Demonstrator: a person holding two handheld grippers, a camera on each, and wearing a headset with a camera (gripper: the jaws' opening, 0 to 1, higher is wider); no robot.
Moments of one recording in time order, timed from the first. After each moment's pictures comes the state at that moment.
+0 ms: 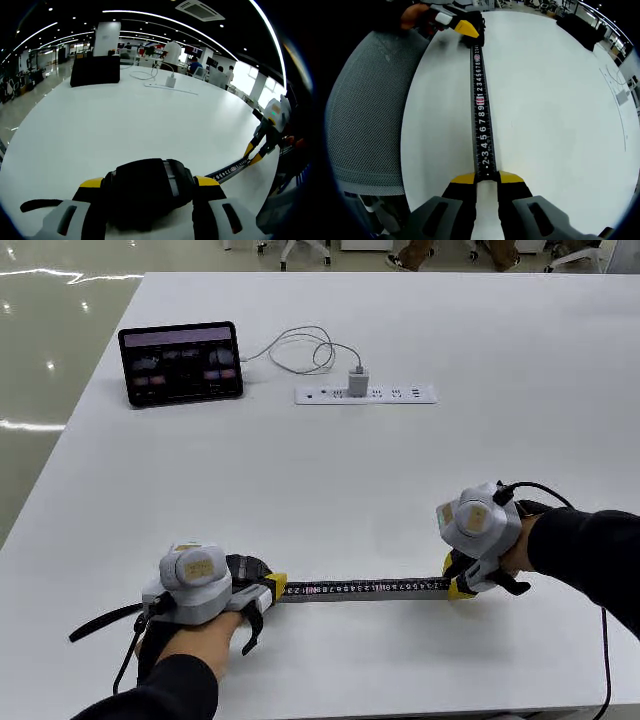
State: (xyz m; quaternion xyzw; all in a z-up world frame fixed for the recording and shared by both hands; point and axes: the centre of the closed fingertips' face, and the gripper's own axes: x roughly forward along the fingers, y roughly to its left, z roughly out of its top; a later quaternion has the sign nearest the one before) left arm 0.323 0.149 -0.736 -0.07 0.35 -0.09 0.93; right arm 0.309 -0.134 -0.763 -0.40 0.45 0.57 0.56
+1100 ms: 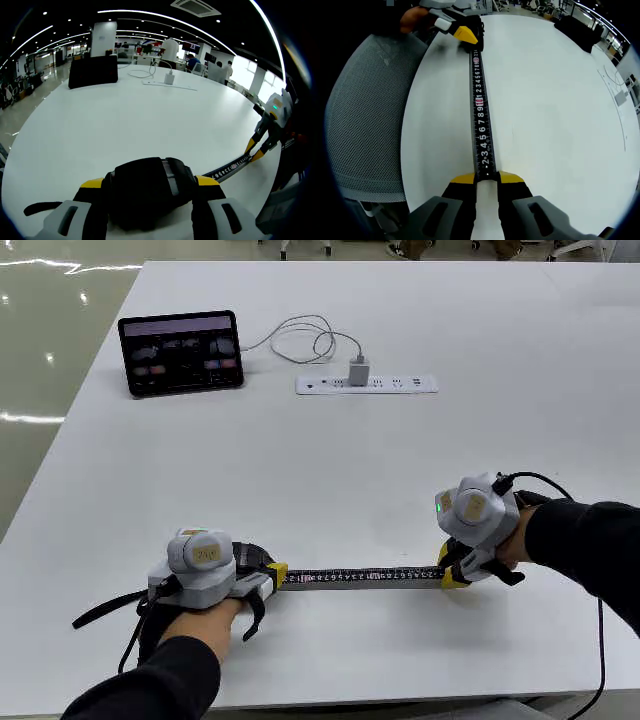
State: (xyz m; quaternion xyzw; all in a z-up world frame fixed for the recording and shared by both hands) left arm 0.322 0.149 -0.737 -0.04 0.36 -0.10 0.93; right arm 0.307 -0.124 -0.763 -0.38 0.44 0.57 0.58
